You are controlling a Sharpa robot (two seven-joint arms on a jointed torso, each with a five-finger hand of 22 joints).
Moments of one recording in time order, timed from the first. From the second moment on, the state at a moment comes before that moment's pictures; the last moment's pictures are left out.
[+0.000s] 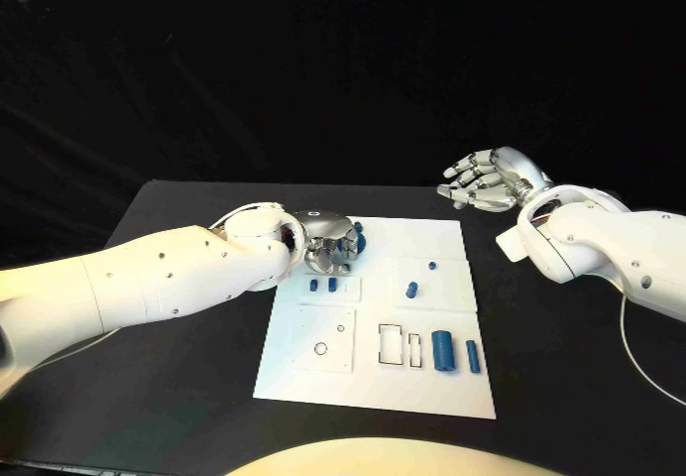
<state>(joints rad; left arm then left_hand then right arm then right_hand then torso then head) 1.19 -0.66 -0.06 1.36 -1.55 -0.06 -0.02 1.55 -0.23 0.39 0.25 0.31 0.84 0.17 0.40 0.31 0.88 0.12 0.51 0.16 1.06 0.06 1.14 0.59 0.17 0.88 0.16 0.99 0.72 1.34 -0.82 -0.17 1.43 -0.76 -0.53 0.06 1.41 -0.12 0.09 0.29 0.36 0.70 0.19 0.51 0.17 0.87 0.16 0.59 0.07 1.17 0.09 0.21 0.58 0.17 1.06 0.20 0.08 0.48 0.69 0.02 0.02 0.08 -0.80</state>
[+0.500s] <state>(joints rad) 1.19 -0.64 -0.05 1.34 -1.55 -0.02 -0.03 1.54 -0.23 0.41 0.24 0.31 0.84 0.17 0.38 0.30 0.89 0.12 0.51 0.16 1.07 0.05 1.17 0.59 0.17 0.88 0.16 1.01 0.74 1.34 -0.81 -0.17 1.43 -0.76 -0.53 0.06 1.41 -0.12 0.09 0.29 0.36 0.70 0.19 0.51 0.17 0.87 0.16 0.59 0.07 1.17 0.09 0.21 0.58 0.17 1.06 0.20 0.08 0.47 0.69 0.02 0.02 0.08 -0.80</state>
